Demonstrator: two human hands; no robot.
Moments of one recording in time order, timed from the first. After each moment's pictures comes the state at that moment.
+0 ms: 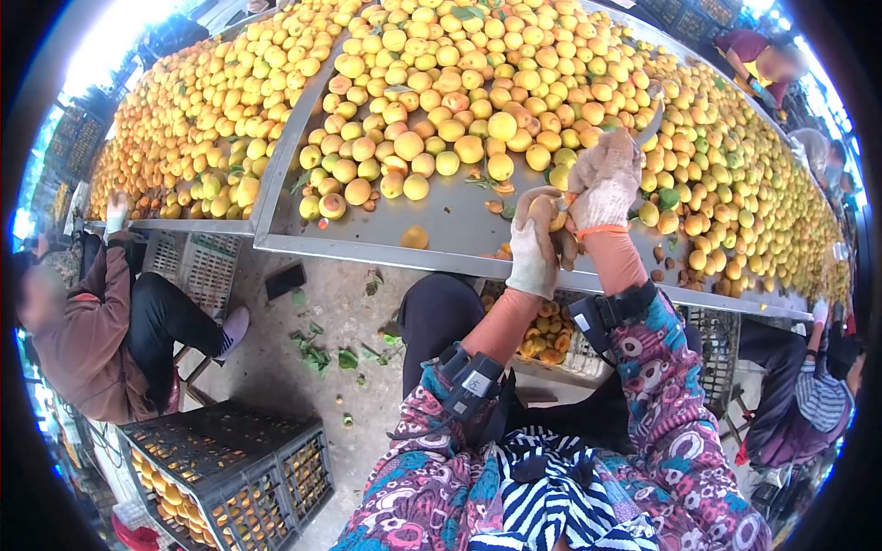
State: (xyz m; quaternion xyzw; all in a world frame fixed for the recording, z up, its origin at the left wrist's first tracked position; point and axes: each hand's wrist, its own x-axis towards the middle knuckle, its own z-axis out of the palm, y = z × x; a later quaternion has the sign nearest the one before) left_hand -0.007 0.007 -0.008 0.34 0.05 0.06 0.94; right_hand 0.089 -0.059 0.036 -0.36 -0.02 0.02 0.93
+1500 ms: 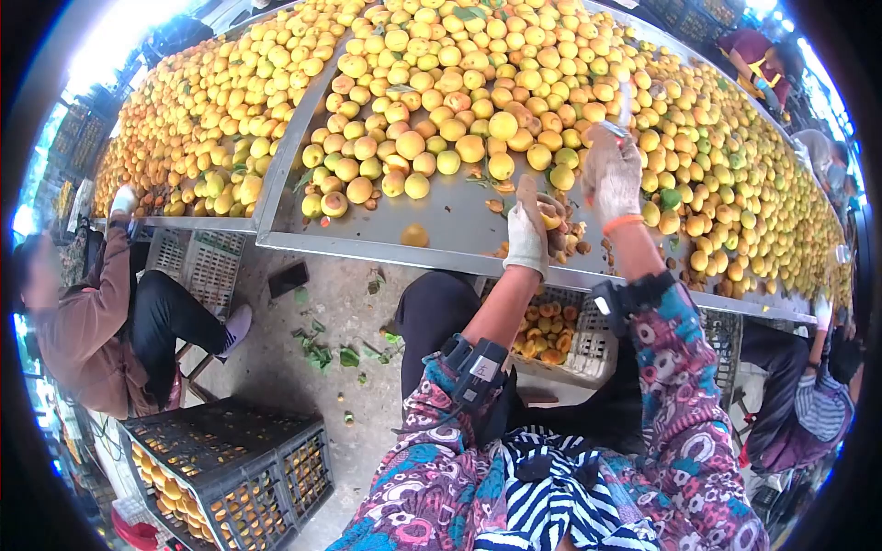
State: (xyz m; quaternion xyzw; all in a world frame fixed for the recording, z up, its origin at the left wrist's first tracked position) left_hand 0.030 0.004 -0.025 0.34 0.21 0.04 0.92; right_hand 0.107 -0.078 0.036 -0.59 -0.01 0.01 0.81
